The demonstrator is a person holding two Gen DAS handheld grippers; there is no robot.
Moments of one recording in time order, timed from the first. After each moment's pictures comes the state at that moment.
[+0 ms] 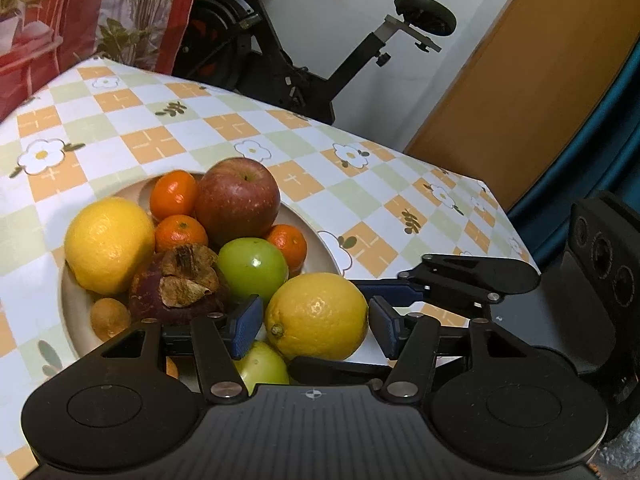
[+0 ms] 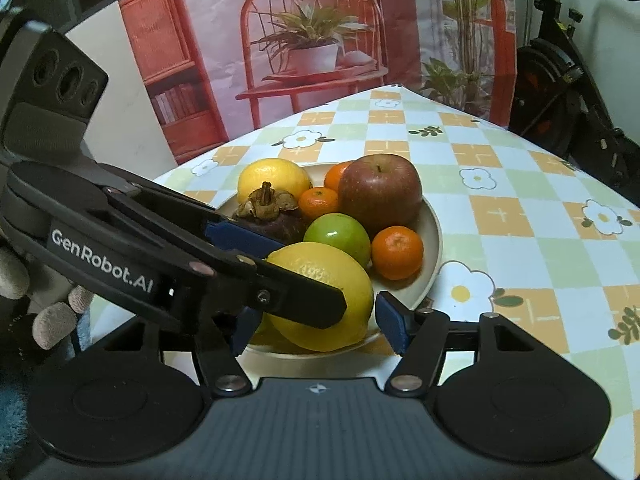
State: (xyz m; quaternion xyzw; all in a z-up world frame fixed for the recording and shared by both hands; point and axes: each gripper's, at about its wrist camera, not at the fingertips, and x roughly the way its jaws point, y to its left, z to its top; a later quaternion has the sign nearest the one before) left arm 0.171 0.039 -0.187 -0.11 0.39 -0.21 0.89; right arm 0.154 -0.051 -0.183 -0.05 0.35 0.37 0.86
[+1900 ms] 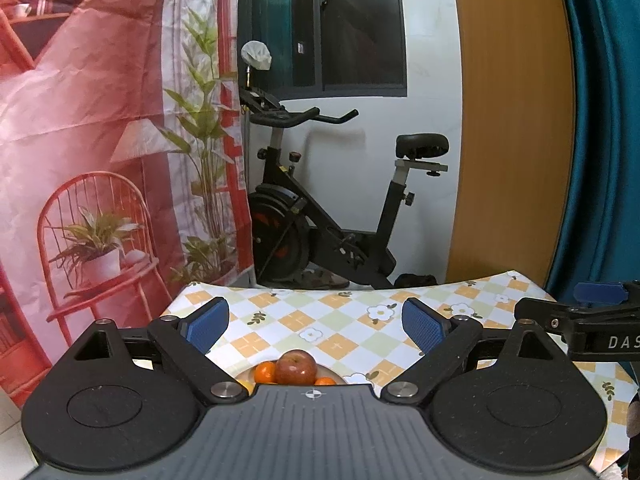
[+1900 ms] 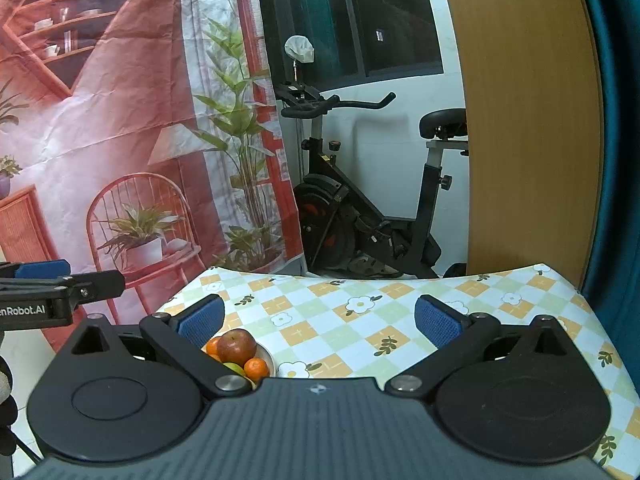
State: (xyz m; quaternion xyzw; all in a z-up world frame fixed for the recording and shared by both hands) left arm 0.027 -0.024 -0.005 0.06 0.17 -0.06 0.98; right arm -0.017 -0.150 -0.015 0.09 0.18 0.05 0.98
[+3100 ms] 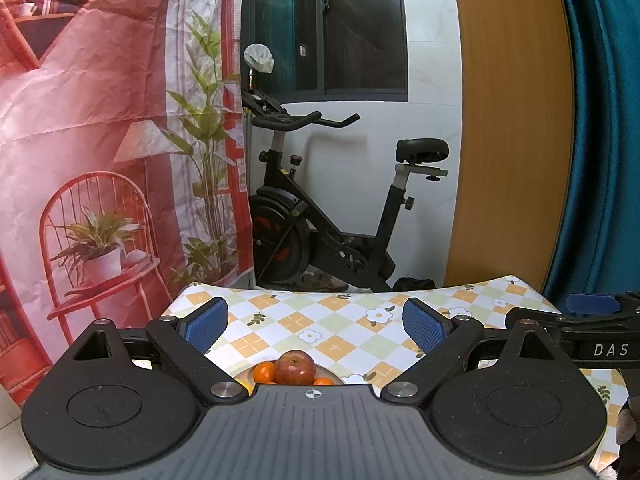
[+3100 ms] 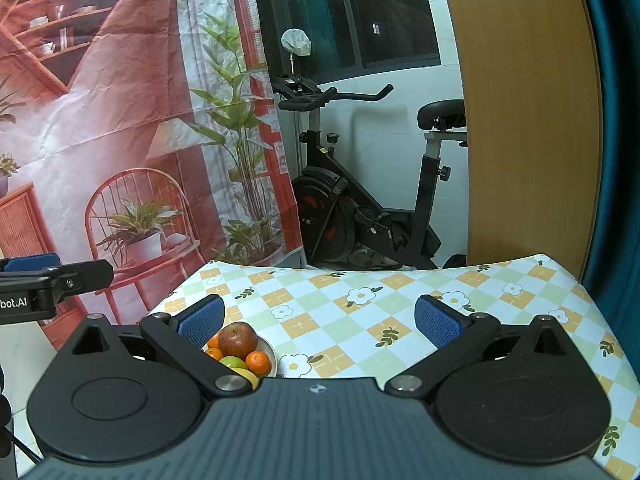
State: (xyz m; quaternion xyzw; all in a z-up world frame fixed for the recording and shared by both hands) left arm 0.020 -0.021 -0.001 0.06 0.17 -0.06 0.98; right arm -0.016 -0.150 -0.018 0.09 0.19 0.05 0.98
